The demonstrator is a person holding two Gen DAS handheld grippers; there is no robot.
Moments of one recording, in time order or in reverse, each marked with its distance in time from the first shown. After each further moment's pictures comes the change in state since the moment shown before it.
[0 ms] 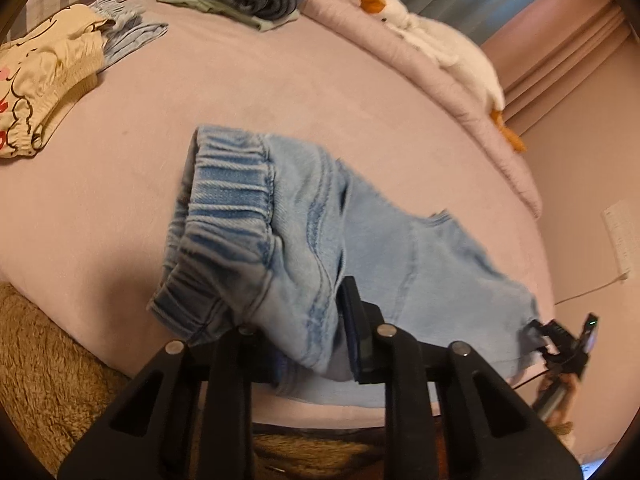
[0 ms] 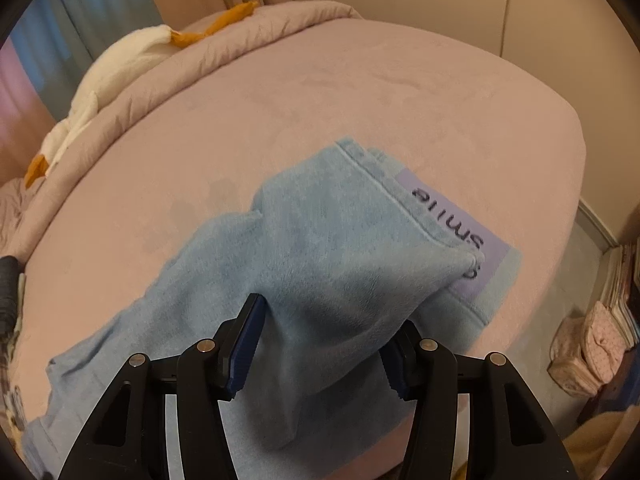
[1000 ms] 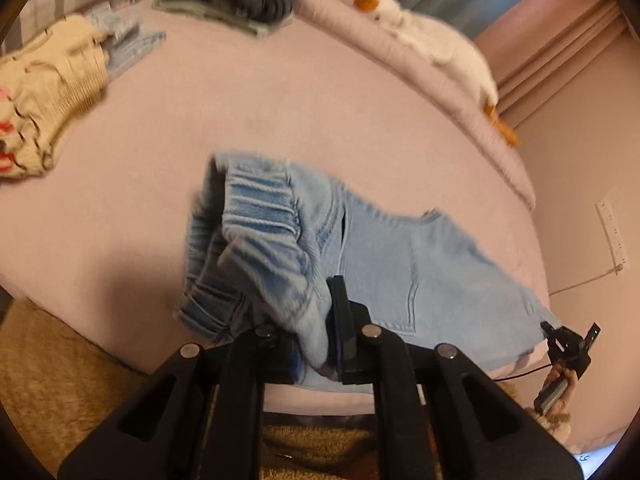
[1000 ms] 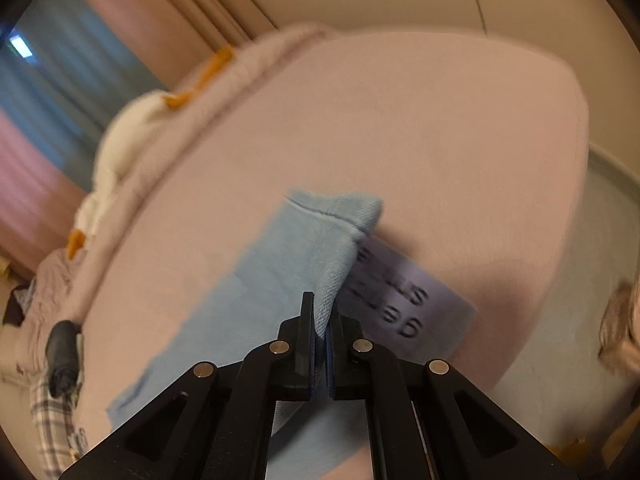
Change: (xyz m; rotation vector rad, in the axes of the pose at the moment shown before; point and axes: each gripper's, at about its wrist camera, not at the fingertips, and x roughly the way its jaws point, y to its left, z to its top) left arm -0.029 -0.002 -0.002 0.033 0.027 -0.011; right arm -0.028 -0.083 0.008 0.178 -0.089 0.217
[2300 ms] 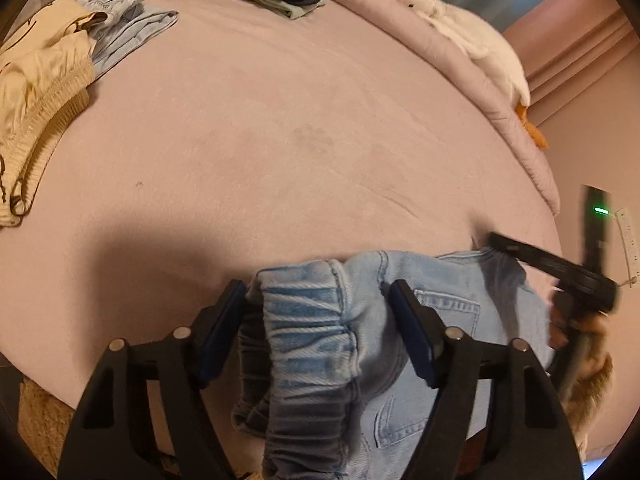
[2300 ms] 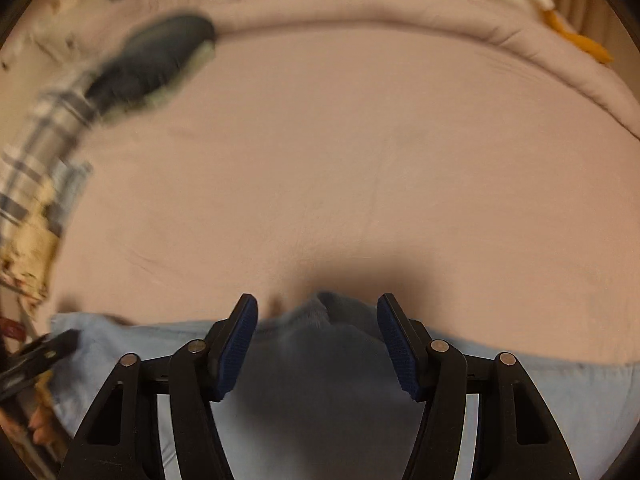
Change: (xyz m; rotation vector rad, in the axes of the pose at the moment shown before) left arm 0.053 0.055 0.041 -0.021 0.064 0.054; right arm 0.133 0.368 -0.177 -0.949 0.498 0.133
